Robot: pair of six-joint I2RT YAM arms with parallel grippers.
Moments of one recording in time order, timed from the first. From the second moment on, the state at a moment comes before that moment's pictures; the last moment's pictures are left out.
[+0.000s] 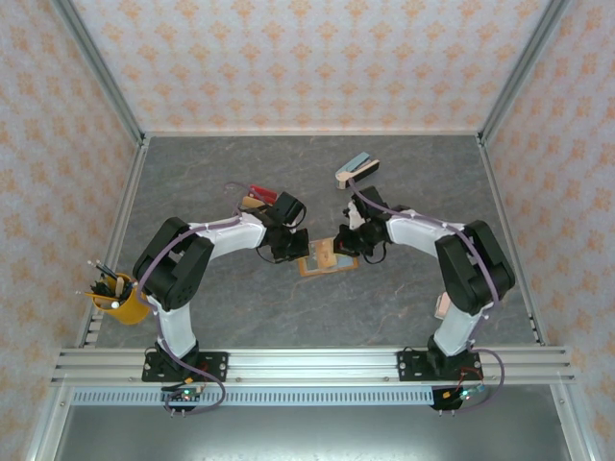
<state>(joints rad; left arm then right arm) -0.56 1.85 1.12 -0.44 0.28 -0.83 0.46 1.73 1.00 -0.44 -0.50 0.55</state>
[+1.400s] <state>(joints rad) -0.47 1.56 0.91 0.20 0.70 -1.04 0.34 1.40 0.84 -0.01 -0.89 0.80</state>
